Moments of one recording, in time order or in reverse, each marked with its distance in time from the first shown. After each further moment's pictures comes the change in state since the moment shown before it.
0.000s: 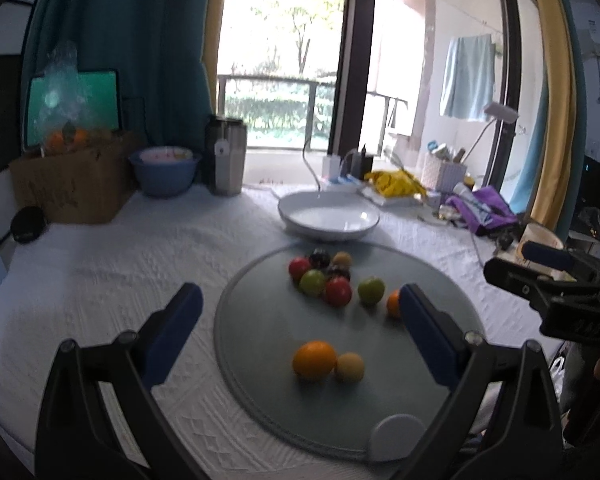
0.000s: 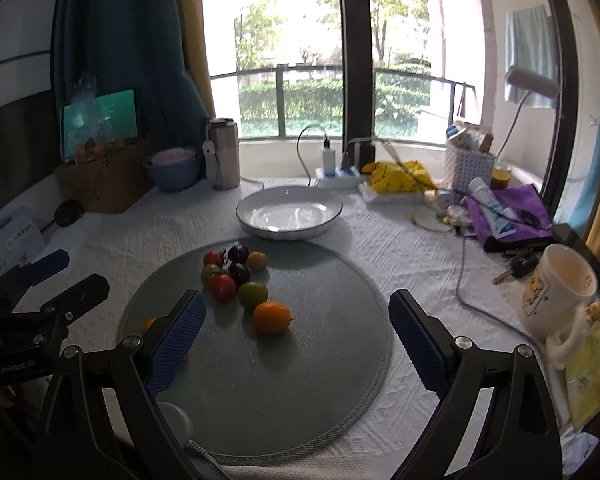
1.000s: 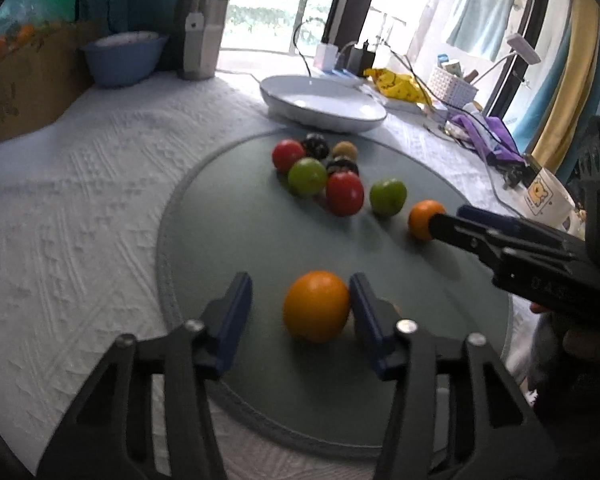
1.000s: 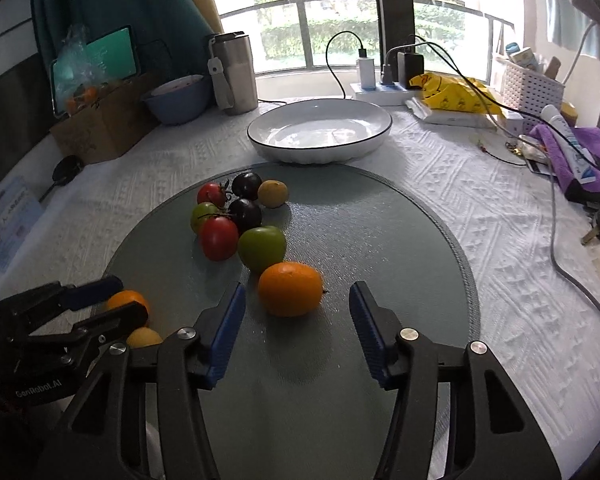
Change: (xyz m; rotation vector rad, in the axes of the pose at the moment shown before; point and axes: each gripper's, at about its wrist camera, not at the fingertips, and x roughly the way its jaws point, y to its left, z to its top) left arm 0.085 0.008 -0.036 -0.061 0.368 -0.107; right arm 0.104 0.002 -0.018 0.020 0.250 0.134
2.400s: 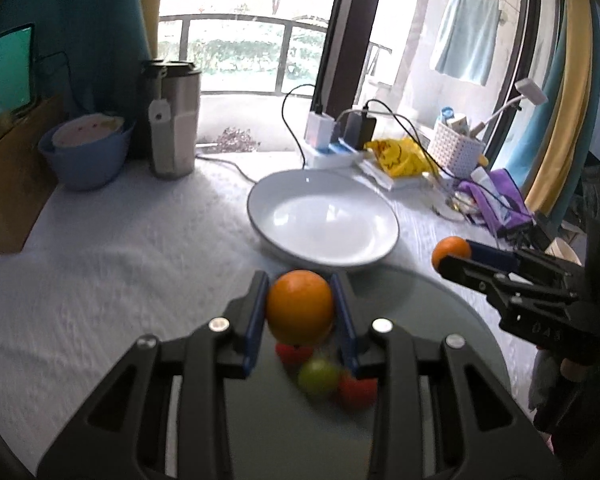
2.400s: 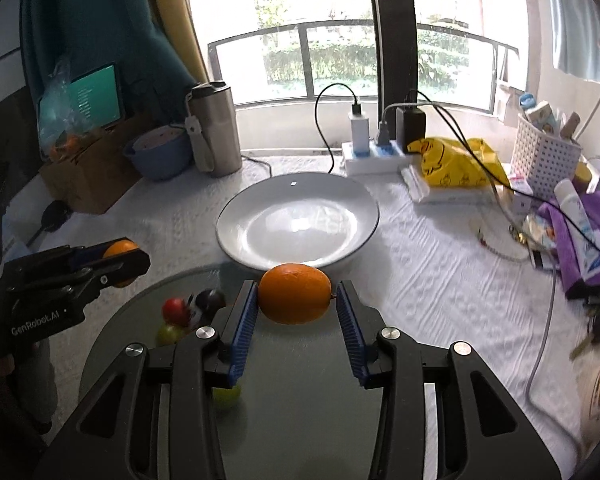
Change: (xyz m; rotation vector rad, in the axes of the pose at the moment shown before) left arm 0.028 0.004 0.135 0.071 -0.135 -0.022; right arm 0.019 -0.036 0.093 -0.029 -0.098 0.000
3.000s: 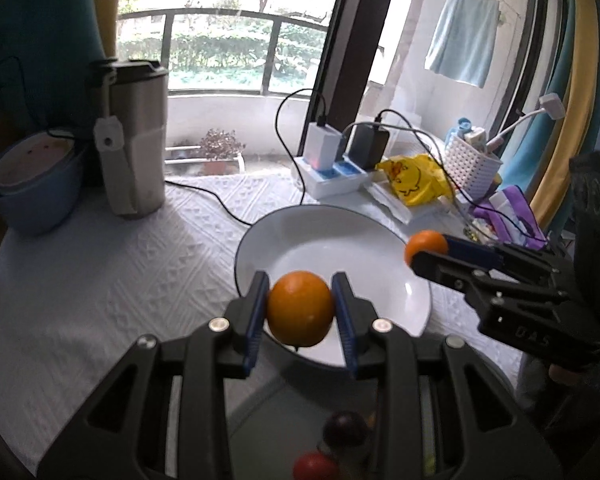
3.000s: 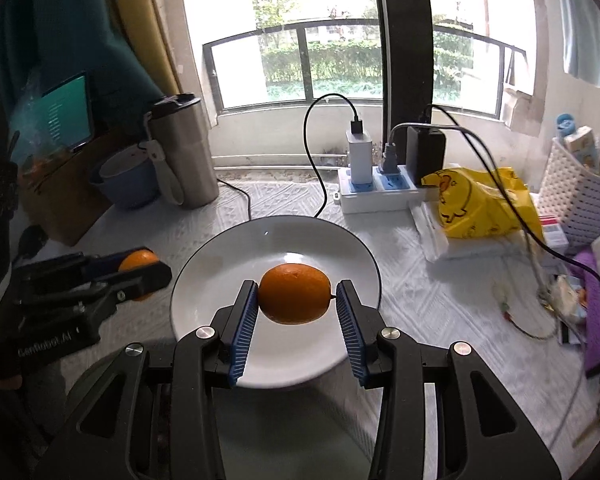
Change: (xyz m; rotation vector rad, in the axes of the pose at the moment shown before) left arm 0.079 0.018 0.053 0.009 0.020 -0.058; right arm 0.076 -0.021 0.059 0.000 0.003 0.007
